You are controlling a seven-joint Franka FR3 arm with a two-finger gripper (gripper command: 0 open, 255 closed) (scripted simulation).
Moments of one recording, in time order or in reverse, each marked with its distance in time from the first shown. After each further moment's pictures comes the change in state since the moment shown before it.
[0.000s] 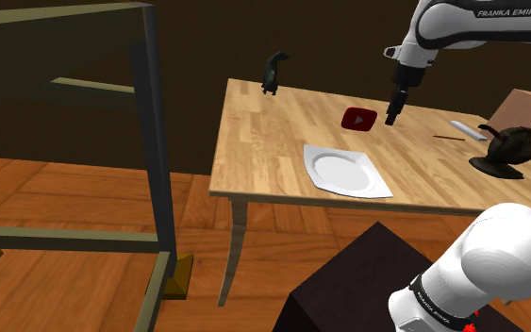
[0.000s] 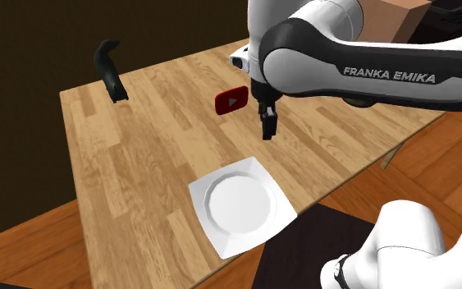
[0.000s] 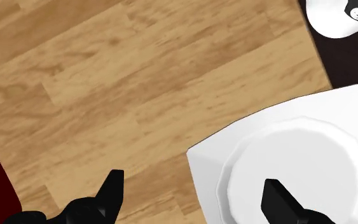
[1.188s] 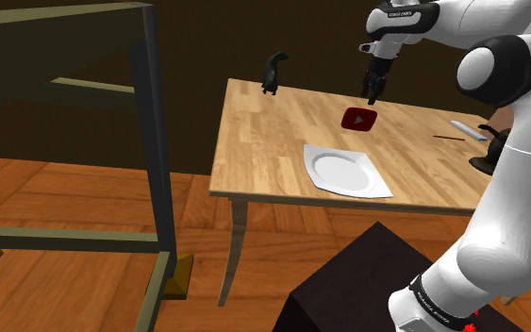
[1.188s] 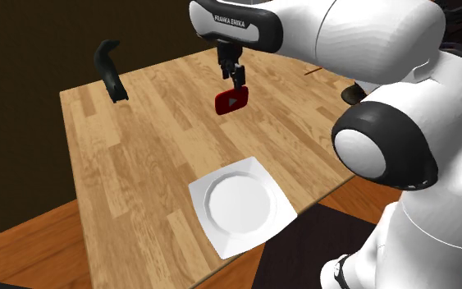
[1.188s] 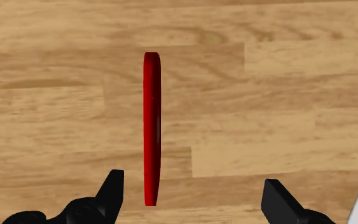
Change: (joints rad) arm -0.074 0.774 -0.242 0.742 0.328 -0.009 -0.789
